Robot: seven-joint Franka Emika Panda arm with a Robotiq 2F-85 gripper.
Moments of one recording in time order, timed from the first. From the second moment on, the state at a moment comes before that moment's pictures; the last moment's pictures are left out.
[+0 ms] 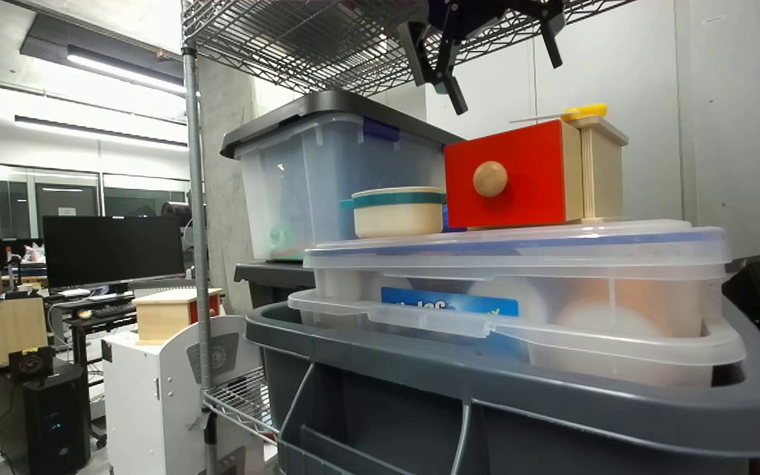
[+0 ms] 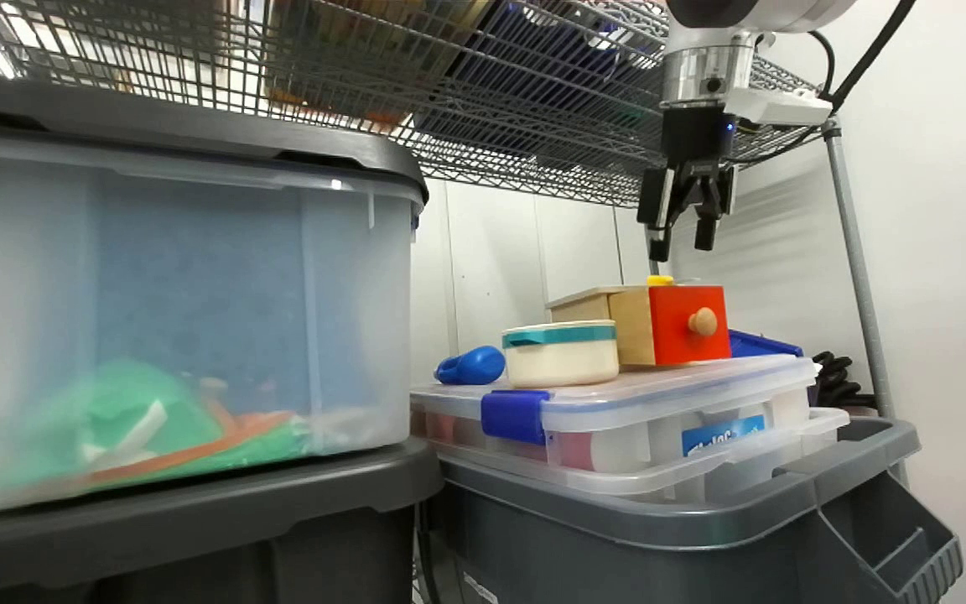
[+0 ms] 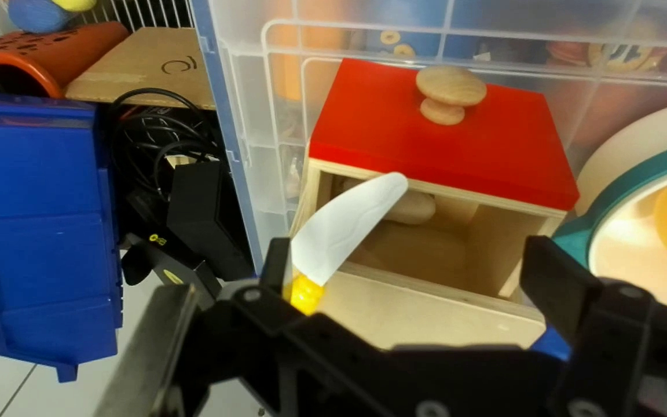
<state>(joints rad) -0.08 -0.11 -0.09 -2.05 -0.16 2.42 -0.19</state>
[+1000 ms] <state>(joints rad) -0.10 -0.06 -0.10 -2.05 -0.16 2.47 -0.16</state>
